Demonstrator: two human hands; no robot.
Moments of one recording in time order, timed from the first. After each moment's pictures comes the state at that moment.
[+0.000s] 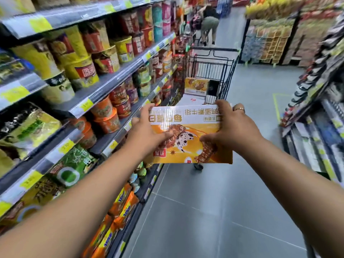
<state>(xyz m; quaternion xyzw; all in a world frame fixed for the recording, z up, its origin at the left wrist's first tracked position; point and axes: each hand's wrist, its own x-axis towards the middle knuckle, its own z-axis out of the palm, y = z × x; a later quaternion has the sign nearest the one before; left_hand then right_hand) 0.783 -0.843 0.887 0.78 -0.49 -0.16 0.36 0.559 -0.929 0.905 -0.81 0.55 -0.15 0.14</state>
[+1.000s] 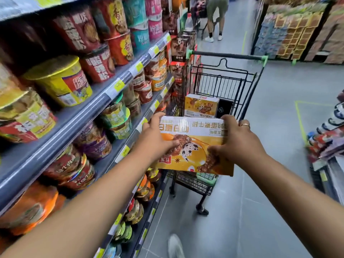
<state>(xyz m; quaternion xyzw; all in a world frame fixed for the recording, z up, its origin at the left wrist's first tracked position) 0.916 -1.321 0.832 0.81 -0.51 -0.17 0.25 0.691 -1.390 0.838 -0.78 0.58 -0.12 0.18</state>
